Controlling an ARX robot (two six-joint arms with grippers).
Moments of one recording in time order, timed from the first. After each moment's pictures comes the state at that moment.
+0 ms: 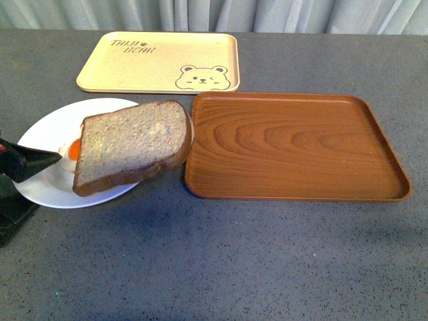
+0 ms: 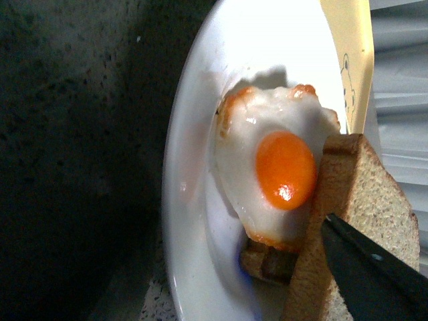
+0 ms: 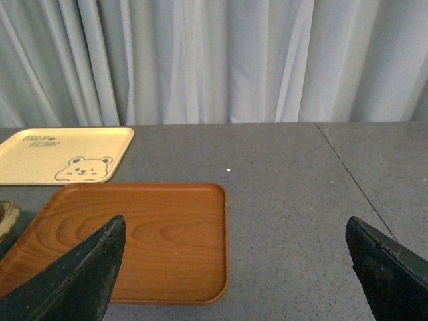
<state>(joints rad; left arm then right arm) 0.07 2.13 0.41 1.19 0.44 -1.00 0.00 0.00 0.02 0.00 0.00 0.00</state>
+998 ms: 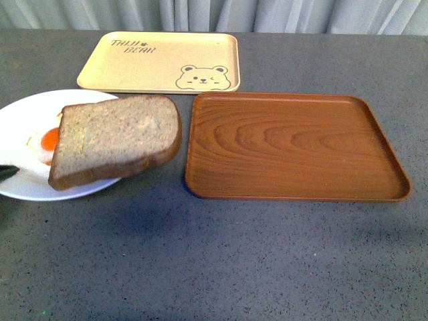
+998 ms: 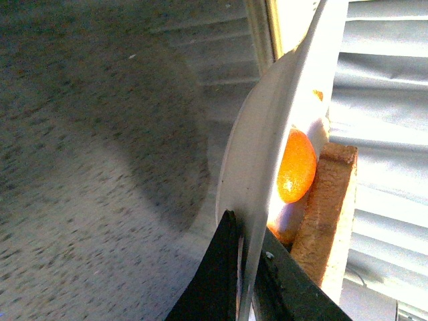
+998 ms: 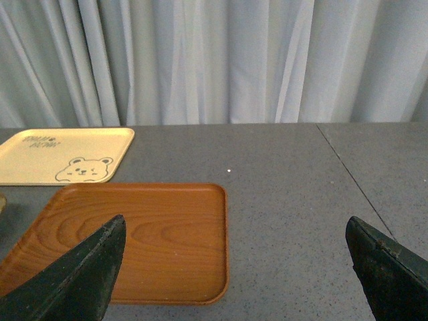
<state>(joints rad) 0.15 1.88 0.40 0.98 0.52 -1.16 0.00 0.00 0.02 0.00 0.00 0.00</state>
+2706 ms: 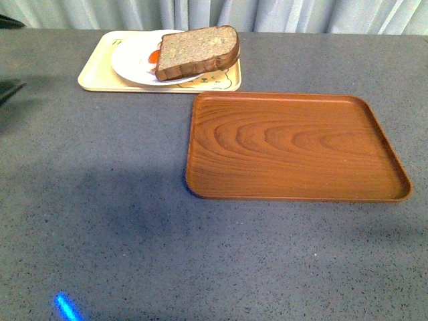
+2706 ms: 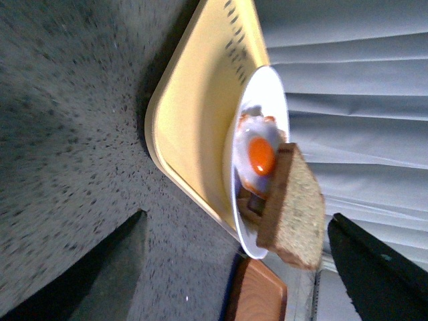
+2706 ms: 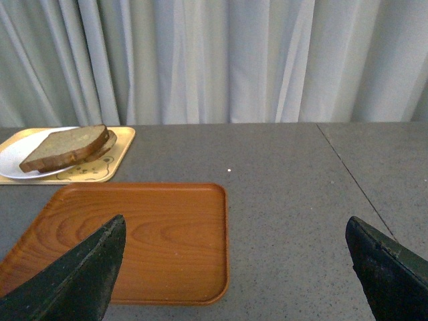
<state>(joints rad) 0.25 2.13 0.96 0.84 0.72 -1.03 0.00 0.00 0.02 0.00 0.00 0.00</state>
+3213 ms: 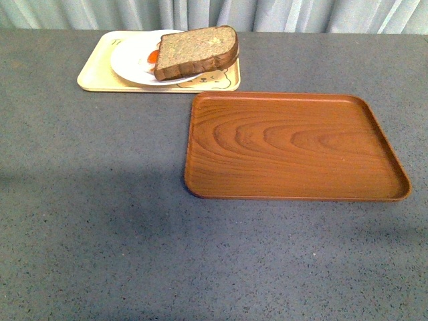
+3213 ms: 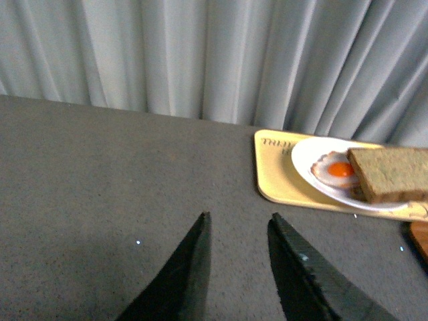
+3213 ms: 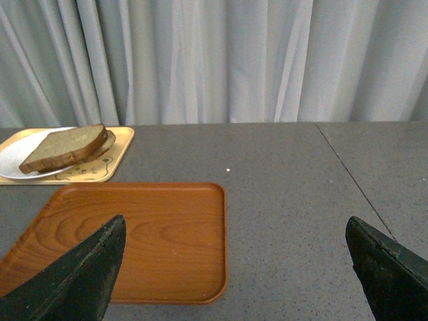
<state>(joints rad) 0.23 1.23 0.06 1.15 0.23 -0.02 0.00 0.00 0.02 0.00 0.00 0.00</state>
